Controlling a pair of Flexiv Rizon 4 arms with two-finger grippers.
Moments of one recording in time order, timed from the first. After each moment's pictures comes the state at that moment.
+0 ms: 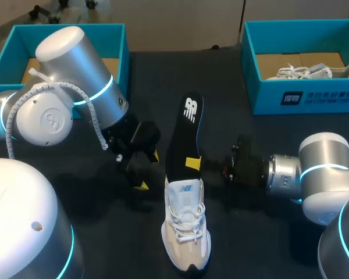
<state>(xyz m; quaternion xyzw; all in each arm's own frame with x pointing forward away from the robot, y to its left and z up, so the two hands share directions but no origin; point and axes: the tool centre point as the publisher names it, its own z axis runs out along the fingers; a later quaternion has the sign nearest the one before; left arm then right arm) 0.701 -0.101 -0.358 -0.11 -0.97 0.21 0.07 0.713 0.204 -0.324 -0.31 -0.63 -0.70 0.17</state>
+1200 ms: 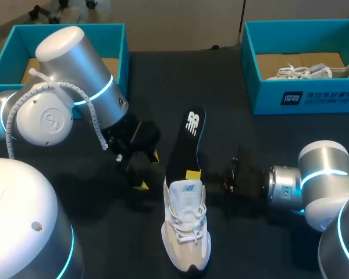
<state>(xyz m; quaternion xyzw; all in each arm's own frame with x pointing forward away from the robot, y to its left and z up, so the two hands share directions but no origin) 0.701 -0.101 -0.358 -0.11 -0.97 0.21 0.07 0.685 0.205 -0.345 -0.33 -0.63 -0.68 0.20</state>
